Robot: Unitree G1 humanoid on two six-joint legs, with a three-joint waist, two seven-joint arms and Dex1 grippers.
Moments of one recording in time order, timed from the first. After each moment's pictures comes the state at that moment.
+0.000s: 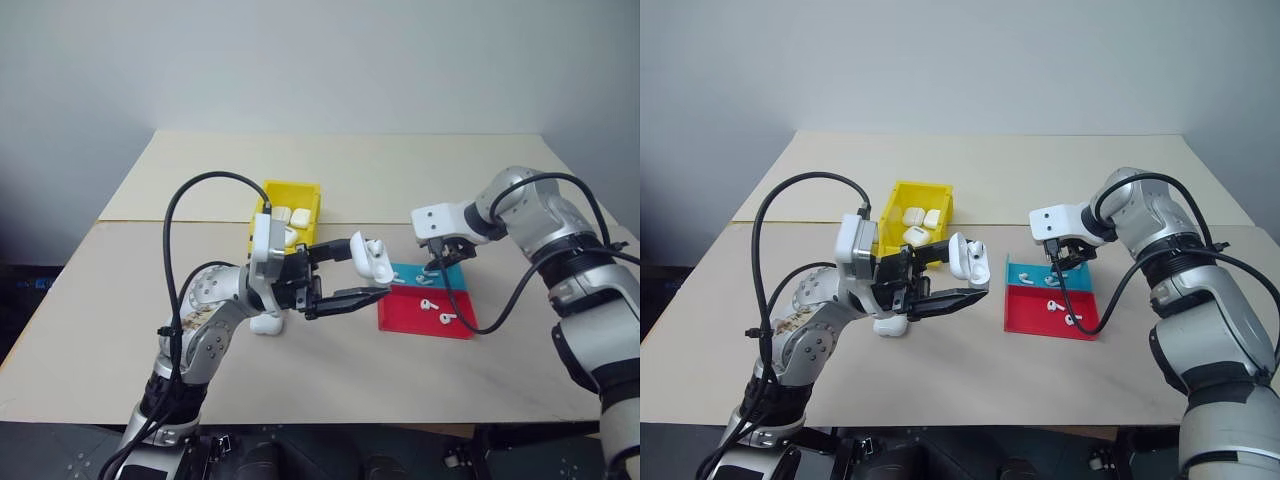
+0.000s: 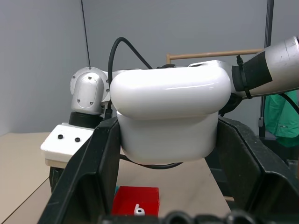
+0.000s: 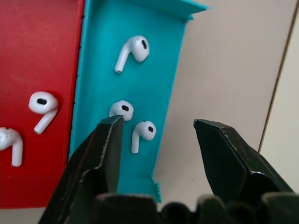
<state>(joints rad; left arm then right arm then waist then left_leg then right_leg) -0.51 0.32 -0.11 -0.30 -0.67 0.33 -1.04 -1.27 -0.73 0.58 0.90 -0.30 -0.19 1.40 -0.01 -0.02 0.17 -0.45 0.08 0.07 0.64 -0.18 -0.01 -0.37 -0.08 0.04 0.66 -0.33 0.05</state>
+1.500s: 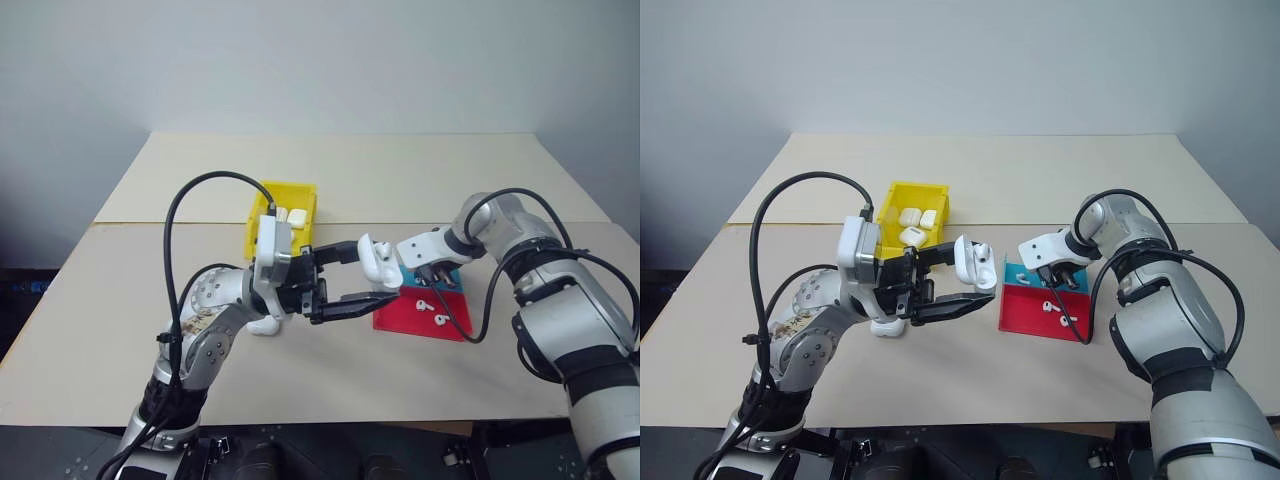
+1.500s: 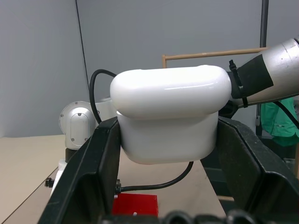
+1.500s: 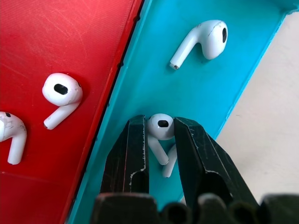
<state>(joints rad) -0.50 0.33 -0.13 -0.36 -0.67 0.35 -1.00 -1.31 -0.58 0.57 1.22 -0.49 -0.41 1.34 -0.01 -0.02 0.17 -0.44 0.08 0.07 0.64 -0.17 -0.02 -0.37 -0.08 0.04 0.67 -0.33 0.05</state>
